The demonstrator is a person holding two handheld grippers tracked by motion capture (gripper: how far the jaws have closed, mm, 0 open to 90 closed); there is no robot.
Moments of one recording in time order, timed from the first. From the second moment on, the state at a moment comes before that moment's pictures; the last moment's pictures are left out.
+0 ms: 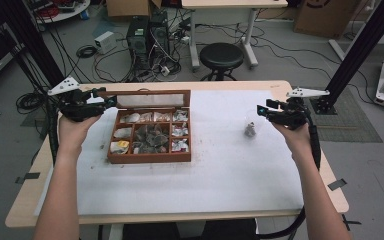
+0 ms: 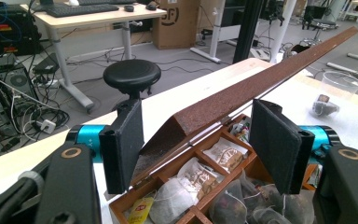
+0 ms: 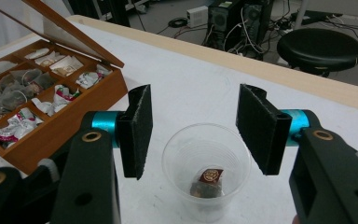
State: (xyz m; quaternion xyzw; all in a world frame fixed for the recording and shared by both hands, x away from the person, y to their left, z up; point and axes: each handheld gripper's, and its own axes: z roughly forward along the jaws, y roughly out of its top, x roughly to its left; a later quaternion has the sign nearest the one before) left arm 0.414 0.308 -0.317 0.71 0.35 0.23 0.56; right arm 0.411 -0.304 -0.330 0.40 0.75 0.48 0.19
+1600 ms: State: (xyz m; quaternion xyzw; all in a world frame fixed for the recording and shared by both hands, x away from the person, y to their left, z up) left arm 0.379 0.305 -0.340 0.73 0.33 0.25 0.54; right arm 0.406 -0.275 -0.321 0.38 0.75 0.51 0.18
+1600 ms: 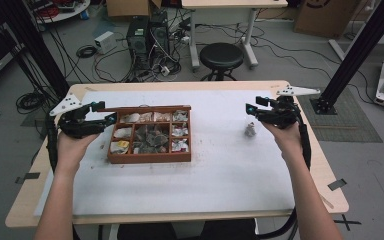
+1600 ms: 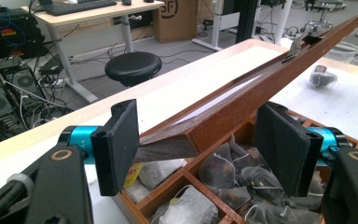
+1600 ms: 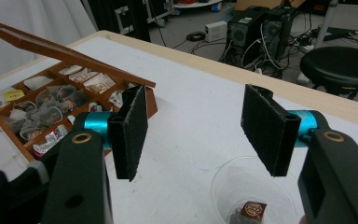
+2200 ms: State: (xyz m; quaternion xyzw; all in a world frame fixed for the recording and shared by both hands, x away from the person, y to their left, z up) left arm 0.376 0.303 -0.345 0.75 0.36 0.22 0.51; right arm 0.406 -0.275 -0.322 0.38 0.75 0.51 0.18
